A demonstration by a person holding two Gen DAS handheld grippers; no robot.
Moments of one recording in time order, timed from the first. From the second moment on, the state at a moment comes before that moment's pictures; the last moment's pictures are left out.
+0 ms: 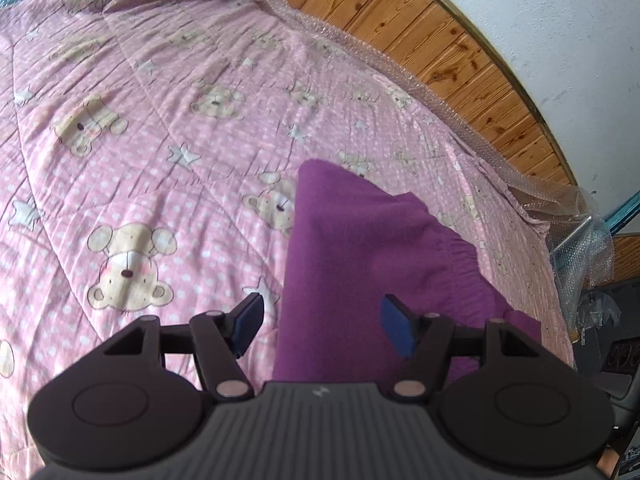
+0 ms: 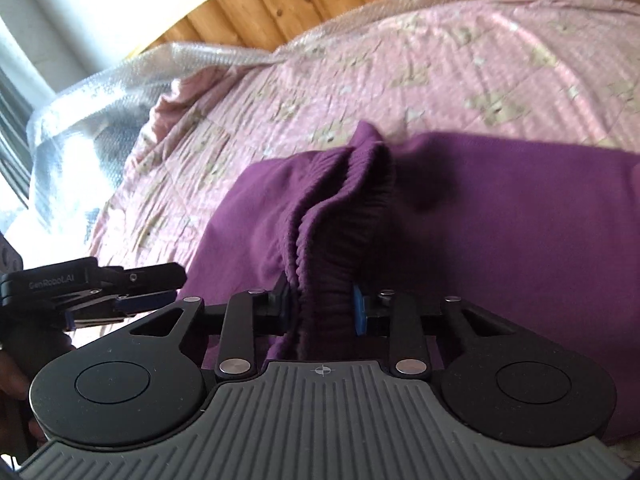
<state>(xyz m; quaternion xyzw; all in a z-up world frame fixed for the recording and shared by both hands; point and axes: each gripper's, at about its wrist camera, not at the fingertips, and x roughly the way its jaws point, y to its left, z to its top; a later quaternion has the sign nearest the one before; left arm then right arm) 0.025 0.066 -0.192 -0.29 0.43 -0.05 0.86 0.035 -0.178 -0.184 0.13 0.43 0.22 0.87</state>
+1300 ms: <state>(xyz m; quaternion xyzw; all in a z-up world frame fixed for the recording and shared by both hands) 0.078 -0.046 -0.163 -0.24 0.46 -0.12 0.85 -0.005 -0.412 -0.172 0.09 0.42 -0.03 0.90</state>
